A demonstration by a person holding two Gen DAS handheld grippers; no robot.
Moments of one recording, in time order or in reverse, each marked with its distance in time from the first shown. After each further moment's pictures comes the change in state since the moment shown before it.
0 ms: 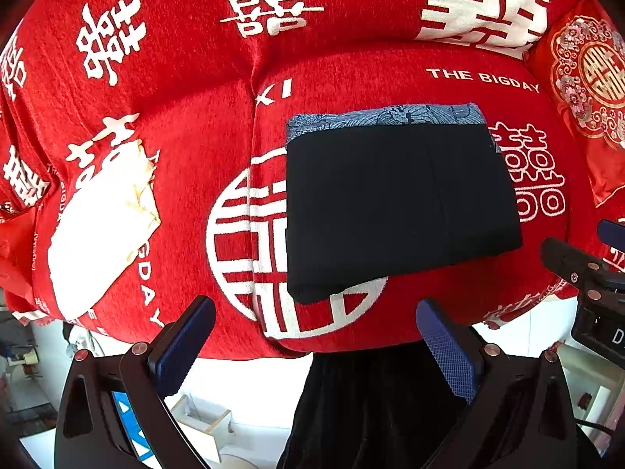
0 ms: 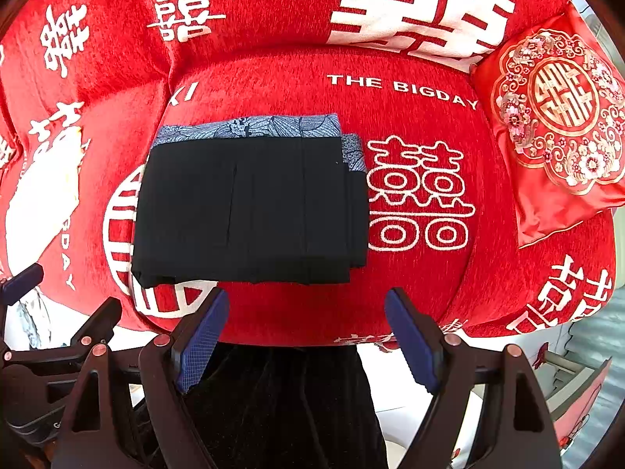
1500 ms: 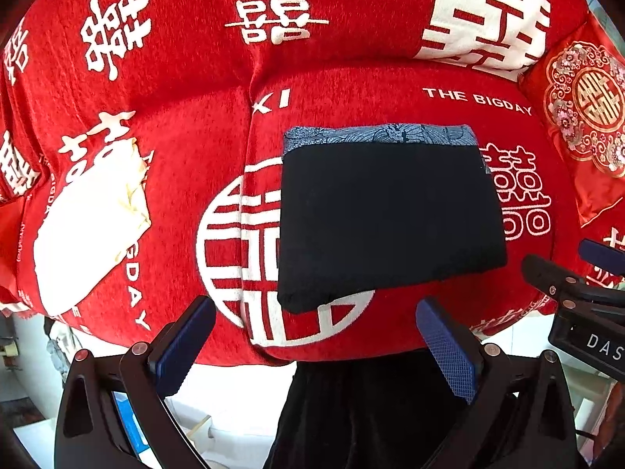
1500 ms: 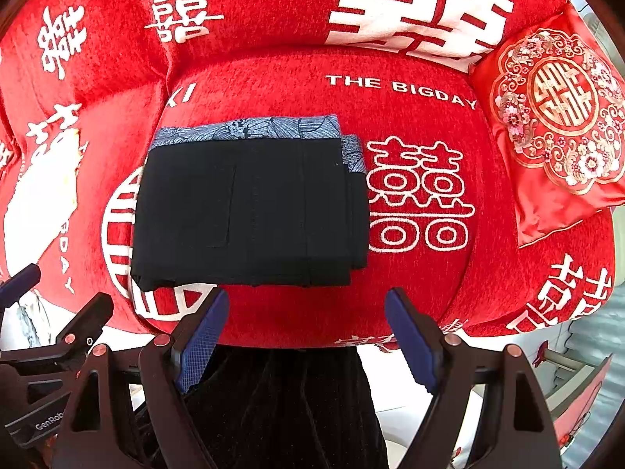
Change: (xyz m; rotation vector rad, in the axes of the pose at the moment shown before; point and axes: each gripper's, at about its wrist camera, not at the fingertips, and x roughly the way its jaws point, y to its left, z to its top) left arm -0.004 0.009 0.000 -0.053 -0.041 -0.068; right arm 0.001 0.003 -0.002 0.029 -0.002 -0.006
